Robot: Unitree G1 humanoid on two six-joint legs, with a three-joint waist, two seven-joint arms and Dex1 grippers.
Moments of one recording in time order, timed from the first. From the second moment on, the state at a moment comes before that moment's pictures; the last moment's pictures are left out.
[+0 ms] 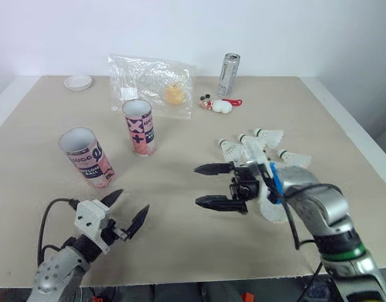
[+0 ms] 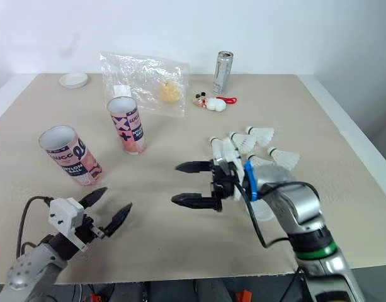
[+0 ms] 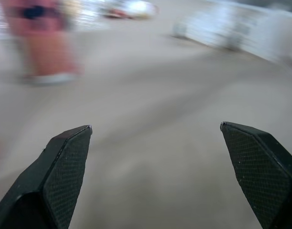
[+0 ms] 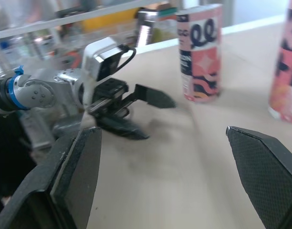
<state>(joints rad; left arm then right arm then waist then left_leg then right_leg) 0.42 0.30 0.11 -0.58 -0.31 0.14 -0.46 -0.51 -0.57 0.17 -0.17 0.66 0.51 1.19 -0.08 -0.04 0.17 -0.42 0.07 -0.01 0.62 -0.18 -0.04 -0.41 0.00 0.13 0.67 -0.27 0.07</state>
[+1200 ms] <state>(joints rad) 0.06 0.17 0.24 -0.34 -0.22 0.29 -0.11 -0.76 -0.39 0.22 0.38 0.39 0.16 1.39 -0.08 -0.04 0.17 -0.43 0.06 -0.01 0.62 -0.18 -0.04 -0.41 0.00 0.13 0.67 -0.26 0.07</state>
